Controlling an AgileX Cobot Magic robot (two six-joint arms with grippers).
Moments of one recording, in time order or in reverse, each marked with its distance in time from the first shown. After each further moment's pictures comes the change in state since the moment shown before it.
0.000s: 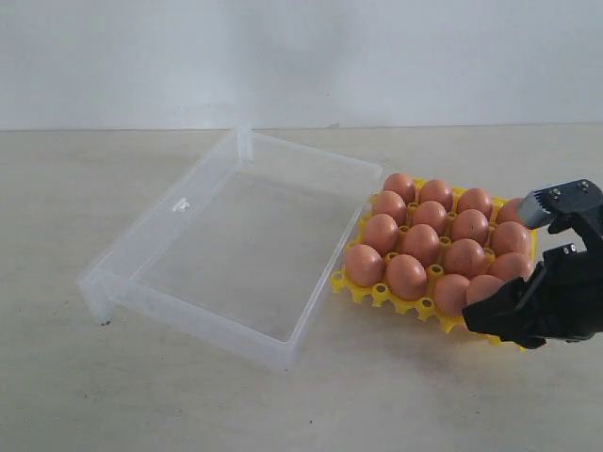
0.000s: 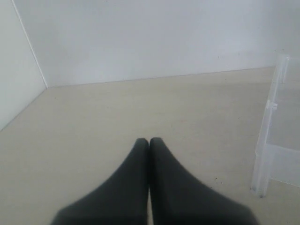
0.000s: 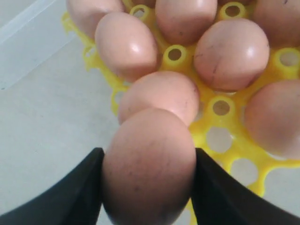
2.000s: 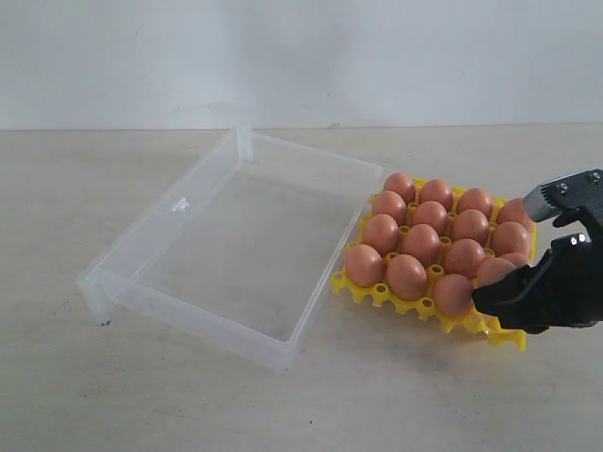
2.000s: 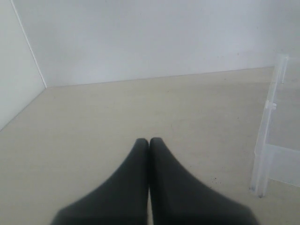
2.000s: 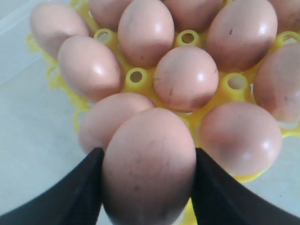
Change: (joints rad) left arm 0.000 0.000 0.000 0.000 0.000 0.000; right arm 0.000 -0.005 0.014 0.185 -0.087 -0.195
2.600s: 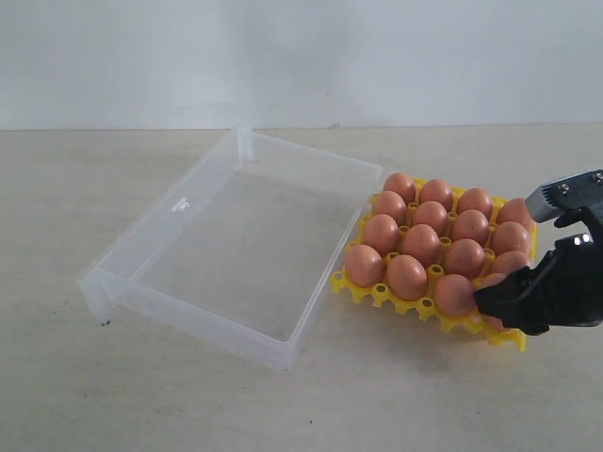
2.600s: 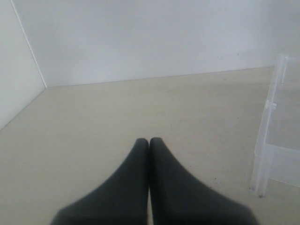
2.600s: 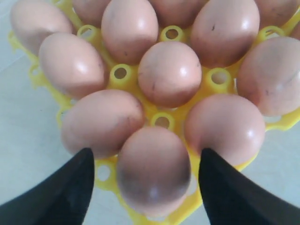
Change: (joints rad) left arm 0.000 0.000 0.000 0.000 0.000 0.000; right arm 0.000 0.000 0.000 0.006 -0.039 0.000
